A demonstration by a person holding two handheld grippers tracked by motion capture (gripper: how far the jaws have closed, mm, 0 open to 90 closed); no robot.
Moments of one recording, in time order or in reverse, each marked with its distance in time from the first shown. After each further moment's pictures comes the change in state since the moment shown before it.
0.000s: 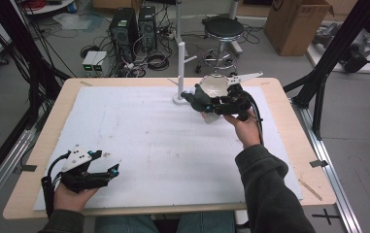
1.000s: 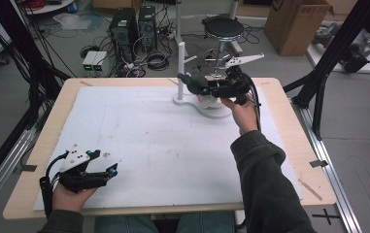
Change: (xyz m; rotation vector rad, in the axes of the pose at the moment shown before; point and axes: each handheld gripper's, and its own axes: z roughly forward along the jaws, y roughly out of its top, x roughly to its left) left arm 0.002 0.000 -0.003 -0.008 0.009 -0.005; right arm -0.001 0.046 -0.006 -0.069 -0.003 -0.012
